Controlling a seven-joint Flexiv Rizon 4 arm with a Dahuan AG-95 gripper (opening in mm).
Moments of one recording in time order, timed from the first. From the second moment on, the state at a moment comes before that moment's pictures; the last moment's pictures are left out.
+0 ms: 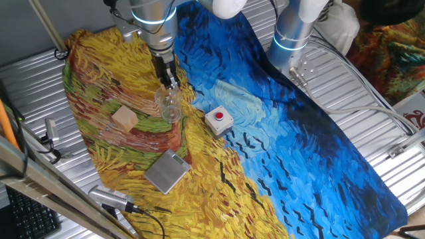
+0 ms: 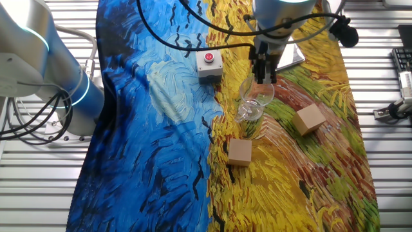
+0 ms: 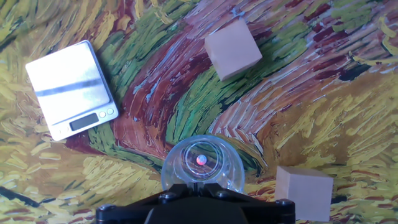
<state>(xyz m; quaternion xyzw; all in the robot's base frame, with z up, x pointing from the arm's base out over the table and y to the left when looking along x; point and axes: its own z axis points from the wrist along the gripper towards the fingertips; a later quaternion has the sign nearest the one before) 0.489 0.013 0.179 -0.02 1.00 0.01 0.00</state>
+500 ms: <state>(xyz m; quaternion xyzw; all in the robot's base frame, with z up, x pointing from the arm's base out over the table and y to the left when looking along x) 0.485 0.012 0.177 -0.03 1.00 0.00 0.01</state>
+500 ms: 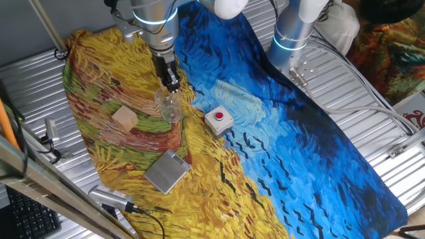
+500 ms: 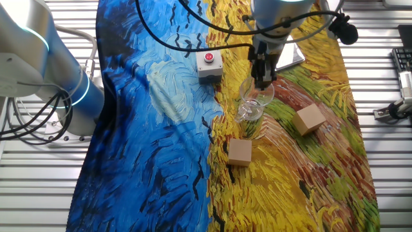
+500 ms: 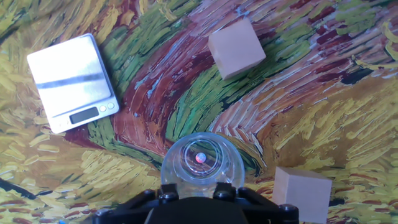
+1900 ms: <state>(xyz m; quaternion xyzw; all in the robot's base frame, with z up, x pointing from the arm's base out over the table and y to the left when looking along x) 0.488 0.010 0.160 -0.04 1.00 0.01 0.01</state>
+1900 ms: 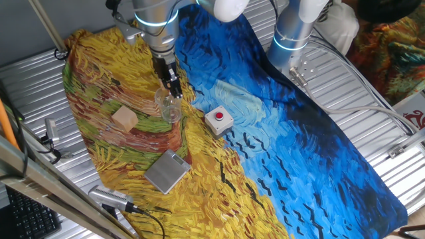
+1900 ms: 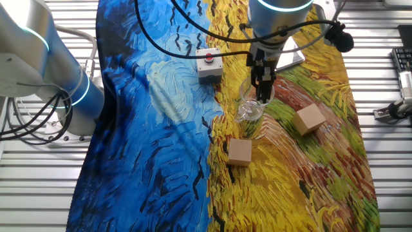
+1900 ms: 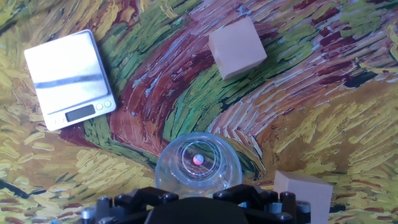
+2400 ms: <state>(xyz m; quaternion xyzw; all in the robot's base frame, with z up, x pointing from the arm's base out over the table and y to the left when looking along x) 0.484 0.010 0.147 -0.04 1.00 0.01 0.02</state>
